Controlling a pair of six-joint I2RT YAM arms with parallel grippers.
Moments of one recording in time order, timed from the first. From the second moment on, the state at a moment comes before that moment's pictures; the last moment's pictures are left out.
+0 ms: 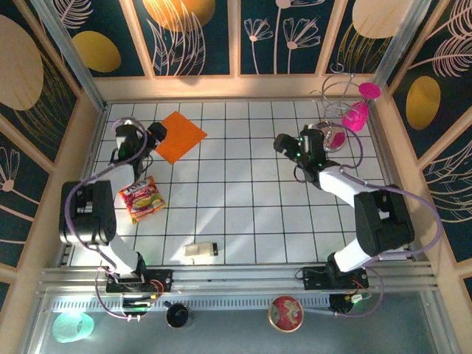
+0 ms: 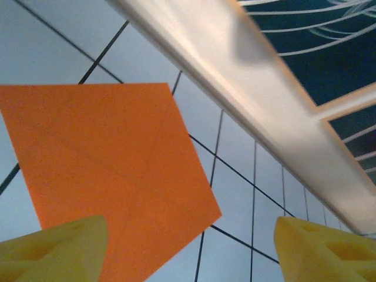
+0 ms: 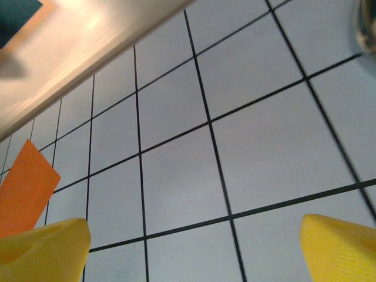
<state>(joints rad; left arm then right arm) 0.02 1.69 0.91 0.31 0.22 -0.80 0.31 1.55 0.85 0.14 0.00 0.68</state>
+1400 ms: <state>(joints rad) -0.19 2.19 1.55 -0.40 0.01 -0.58 0.33 1.72 0.96 0.06 -0.05 0.76</state>
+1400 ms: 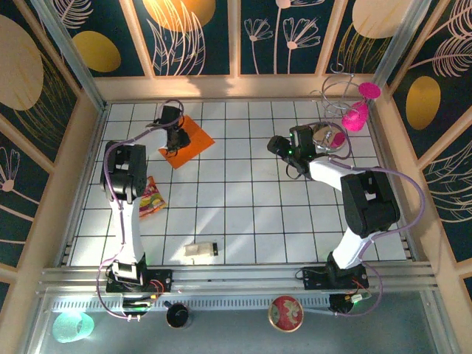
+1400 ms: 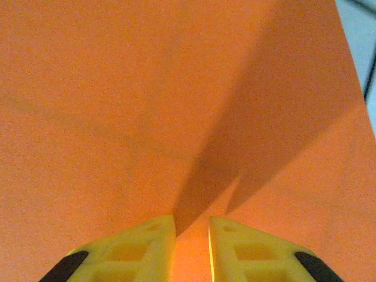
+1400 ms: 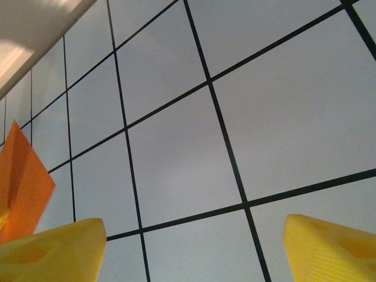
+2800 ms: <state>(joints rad) -0.46 1.59 0.84 -0.16 0.15 -0.92 0.54 2.01 1.39 -0.23 -0.30 0.70</state>
